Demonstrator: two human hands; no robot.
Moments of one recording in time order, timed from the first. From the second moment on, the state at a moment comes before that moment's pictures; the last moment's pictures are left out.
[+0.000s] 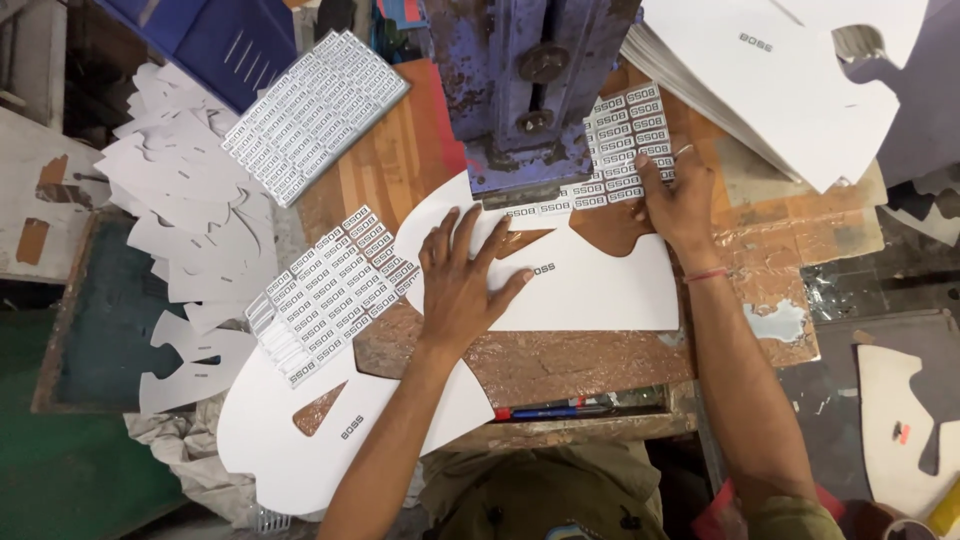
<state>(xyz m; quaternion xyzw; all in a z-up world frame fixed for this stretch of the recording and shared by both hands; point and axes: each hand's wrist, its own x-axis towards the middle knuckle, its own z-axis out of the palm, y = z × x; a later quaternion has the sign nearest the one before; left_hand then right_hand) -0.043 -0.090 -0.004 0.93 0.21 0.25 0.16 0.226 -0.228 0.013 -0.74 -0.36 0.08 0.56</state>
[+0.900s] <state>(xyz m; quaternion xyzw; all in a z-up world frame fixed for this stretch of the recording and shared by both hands) -0.294 0.012 0.005 0.73 0.56 0.17 0.34 0.184 -0.378 0.001 -0.77 -0.27 0.14 0.56</state>
